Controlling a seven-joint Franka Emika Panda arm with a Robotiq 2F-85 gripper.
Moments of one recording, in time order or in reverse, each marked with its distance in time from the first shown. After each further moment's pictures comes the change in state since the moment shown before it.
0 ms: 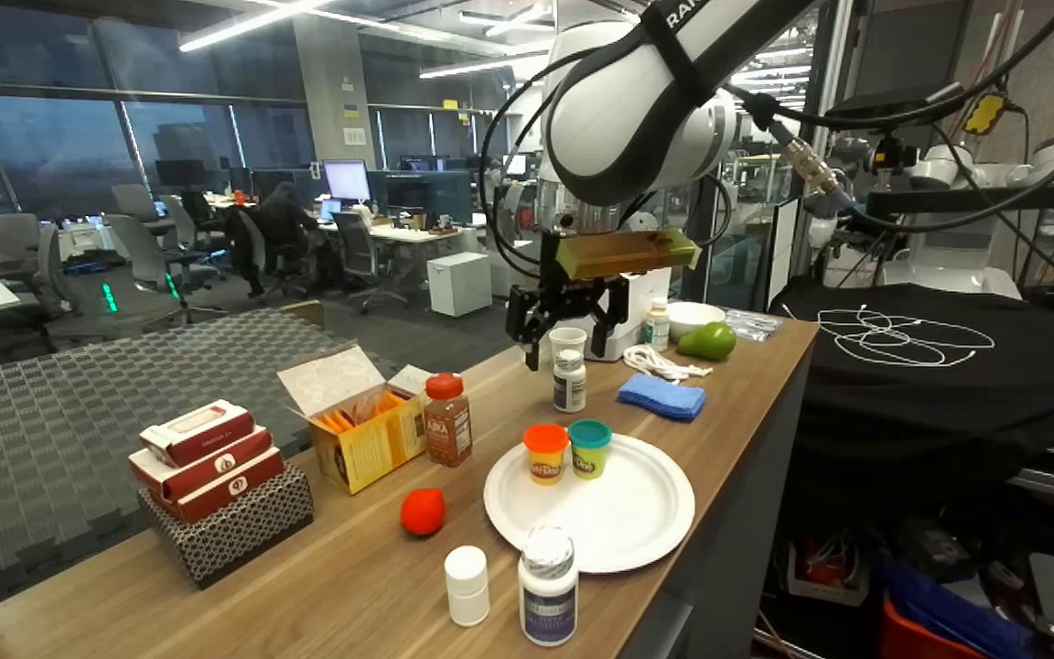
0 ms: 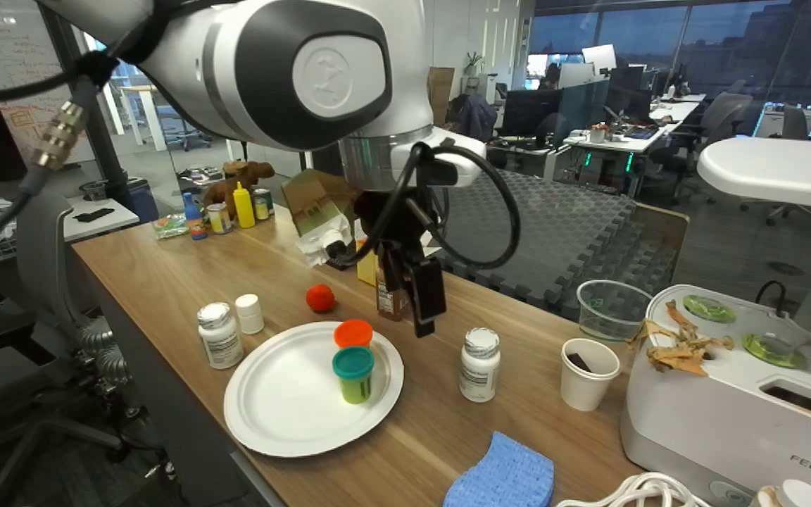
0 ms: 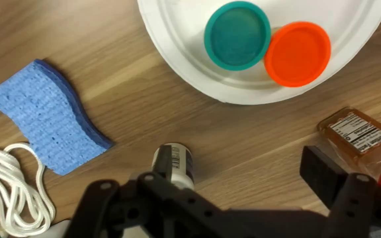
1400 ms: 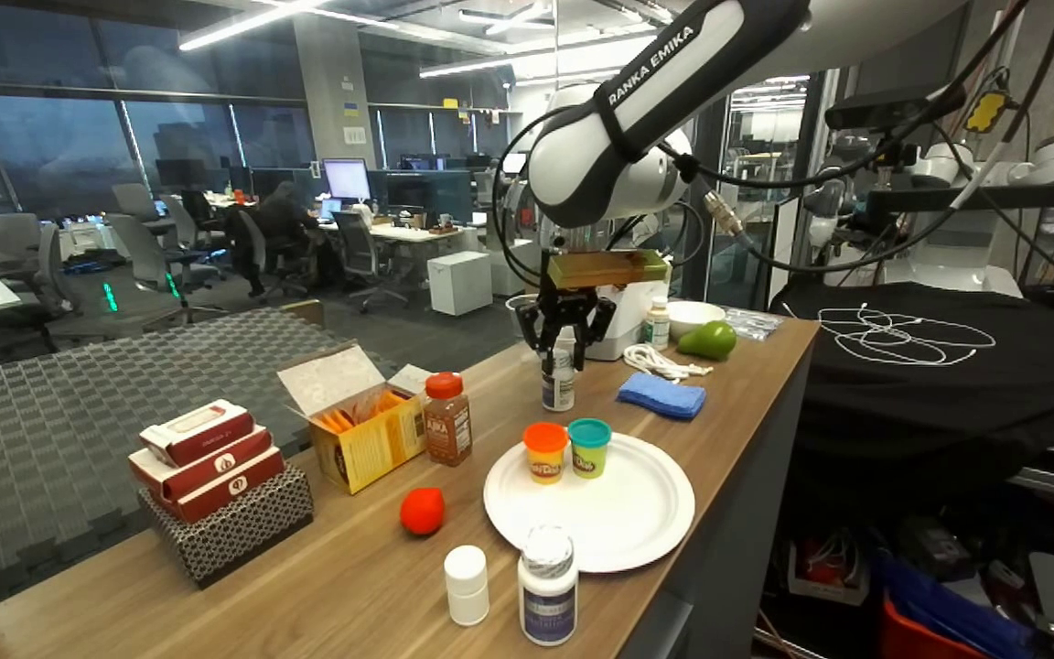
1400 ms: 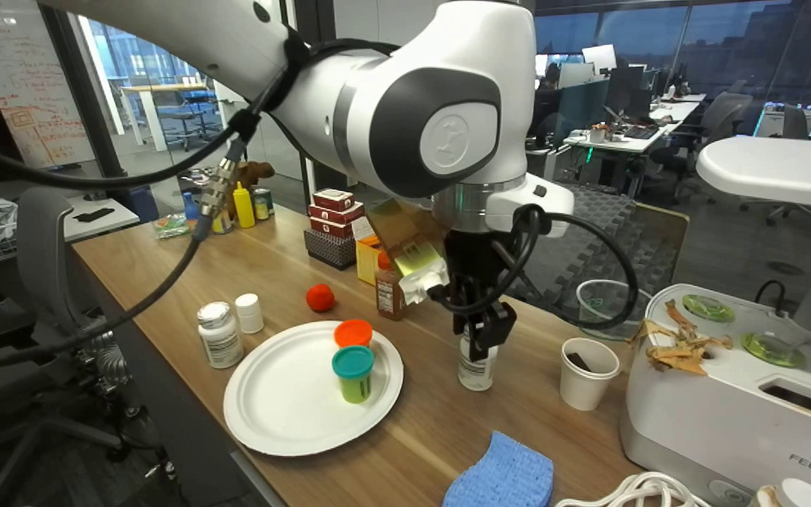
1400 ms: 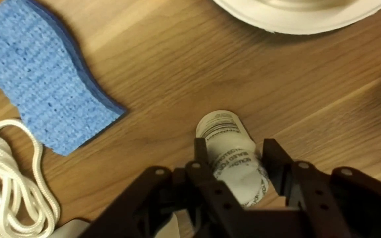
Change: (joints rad) arm -0.074 0.239 -0.023 0.306 0.086 -0.106 -0.051
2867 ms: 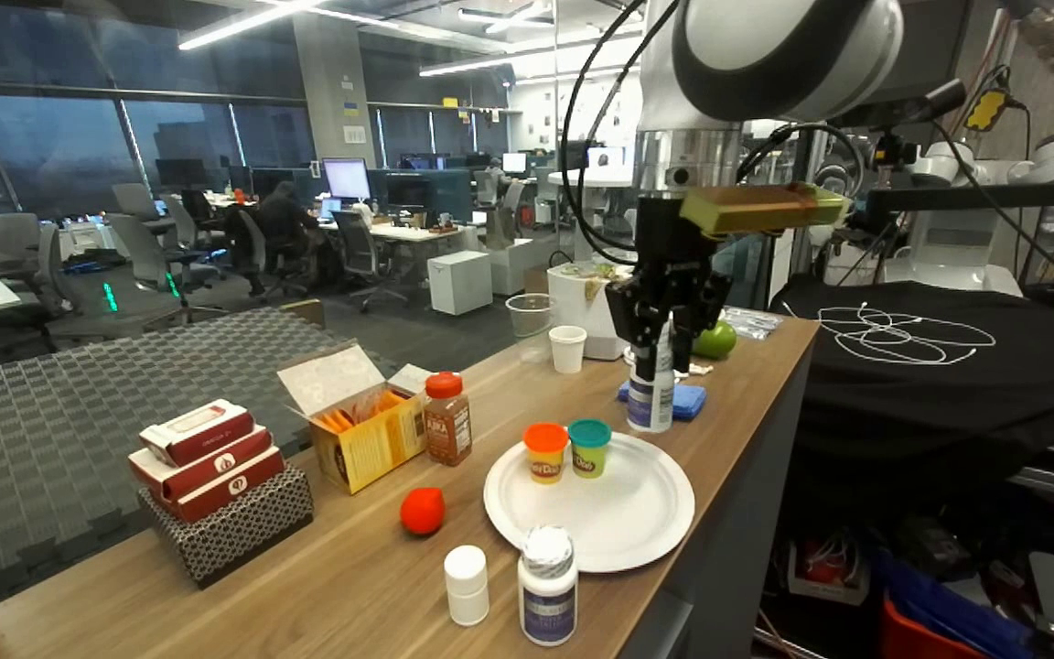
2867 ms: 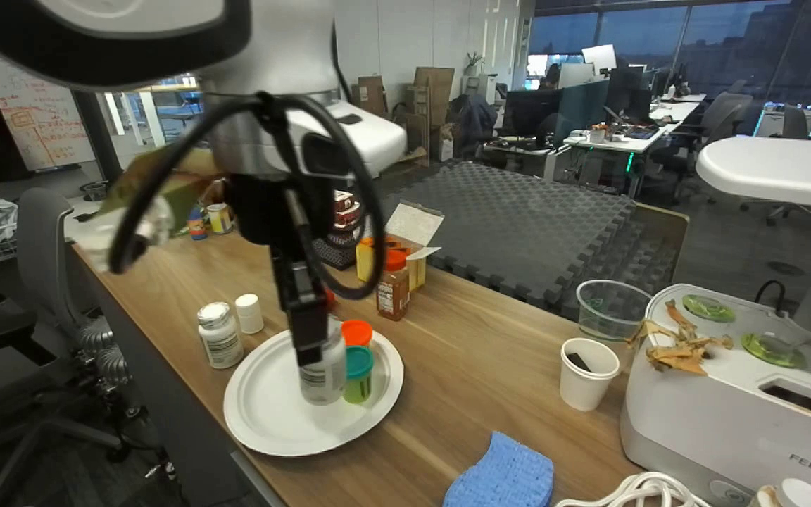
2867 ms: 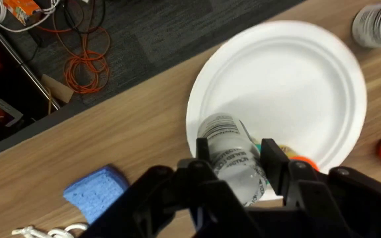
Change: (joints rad) arm 0.090 -0.604 0.013 -0.711 -0.031 0.036 -0.019
